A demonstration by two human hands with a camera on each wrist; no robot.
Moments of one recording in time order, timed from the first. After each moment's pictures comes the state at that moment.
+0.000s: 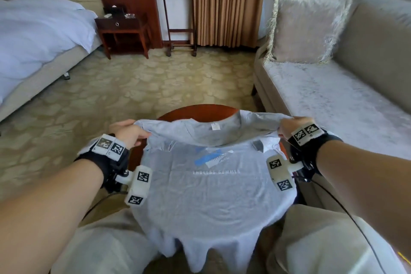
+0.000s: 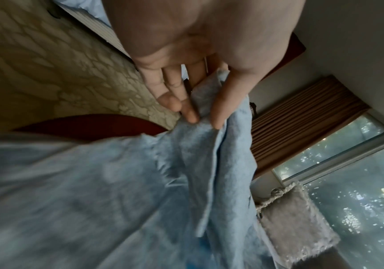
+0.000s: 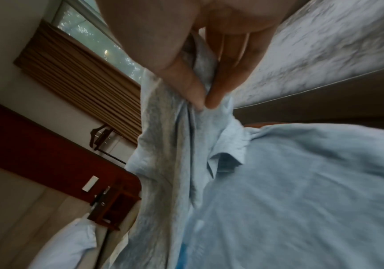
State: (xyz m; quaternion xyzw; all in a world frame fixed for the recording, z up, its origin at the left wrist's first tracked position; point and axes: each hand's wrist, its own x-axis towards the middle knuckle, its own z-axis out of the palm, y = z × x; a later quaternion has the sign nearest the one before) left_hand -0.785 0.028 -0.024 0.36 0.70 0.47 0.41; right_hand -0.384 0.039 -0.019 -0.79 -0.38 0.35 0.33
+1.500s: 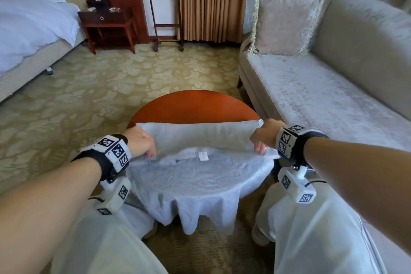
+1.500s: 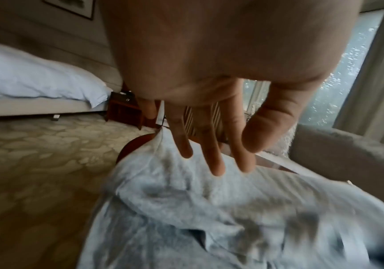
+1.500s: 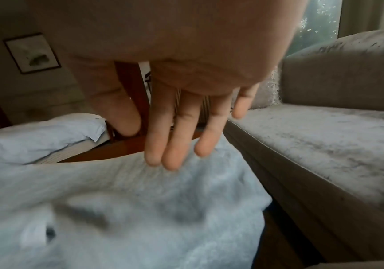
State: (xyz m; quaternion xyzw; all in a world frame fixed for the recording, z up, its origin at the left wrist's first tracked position) left_hand -0.765 -0.053 -0.033 0.62 0.69 0.10 0.36; right_hand -0.425 -0.079 -0.001 -0.80 -0.53 0.26 0.03
